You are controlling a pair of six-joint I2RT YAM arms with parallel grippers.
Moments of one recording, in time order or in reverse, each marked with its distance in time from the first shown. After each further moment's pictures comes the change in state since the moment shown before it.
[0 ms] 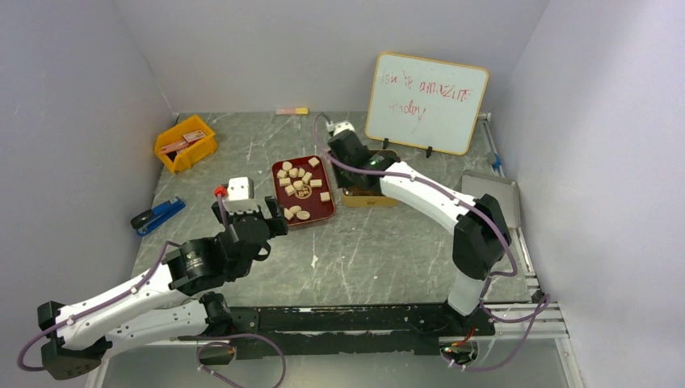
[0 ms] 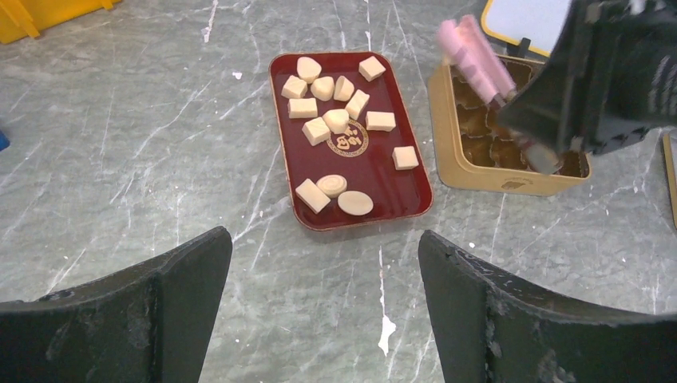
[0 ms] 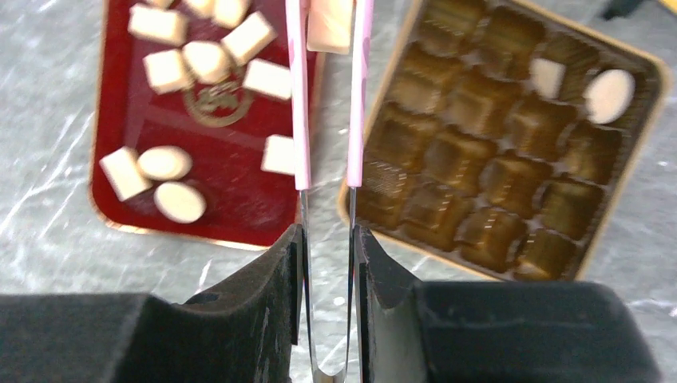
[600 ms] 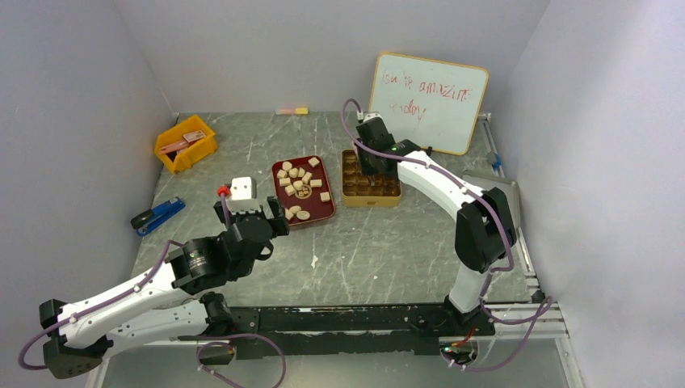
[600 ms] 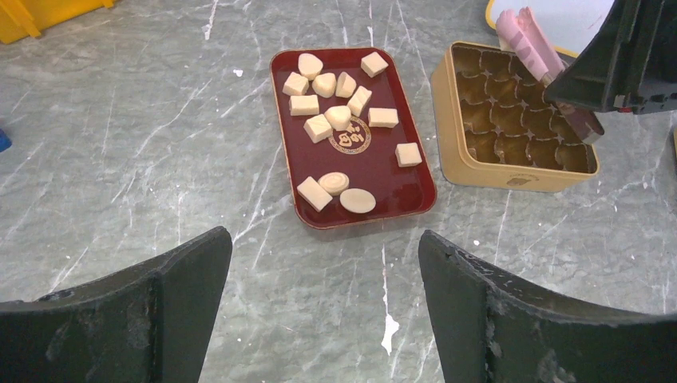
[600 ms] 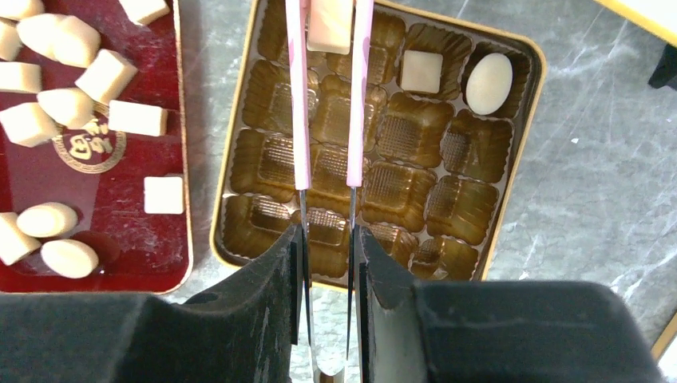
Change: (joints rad) left arm 0.000 0.014 0.000 0.001 0.001 0.003; right arm -0.228 -0.002 -0.024 0.011 -0.035 -0.033
